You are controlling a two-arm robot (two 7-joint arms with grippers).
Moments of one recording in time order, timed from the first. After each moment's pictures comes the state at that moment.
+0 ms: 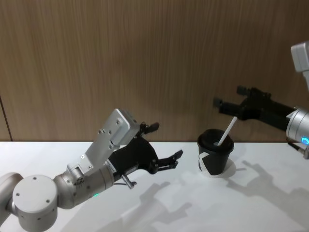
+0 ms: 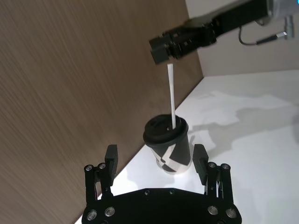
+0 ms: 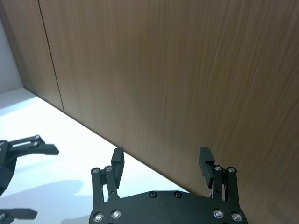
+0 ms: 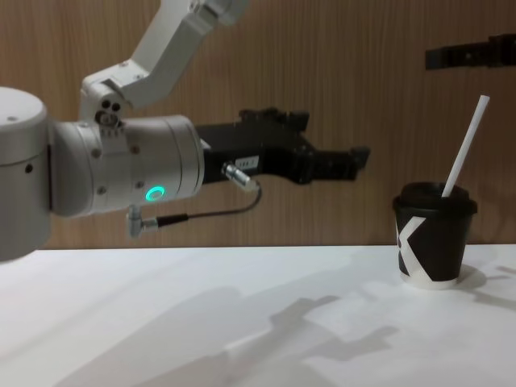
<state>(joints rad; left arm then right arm) -0.49 0.29 0.52 -1.45 -0.19 -0.01 -0.48 0.63 0.63 -0.42 -1.46 0.68 0.34 0.41</state>
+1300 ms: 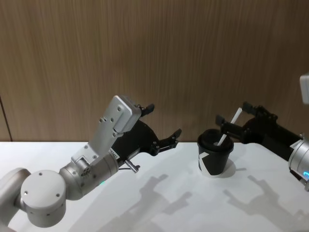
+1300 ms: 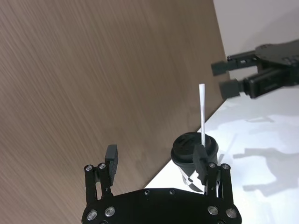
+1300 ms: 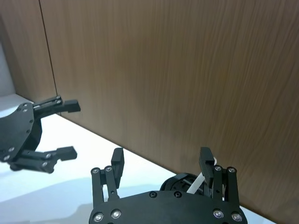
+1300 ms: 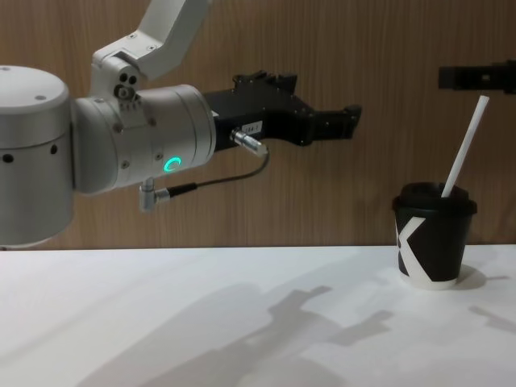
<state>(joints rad) -0.49 0.23 0.48 -1.46 -0.12 -0.02 -0.37 0.37 0.64 -0.33 -1.69 0.65 0.26 0.27</state>
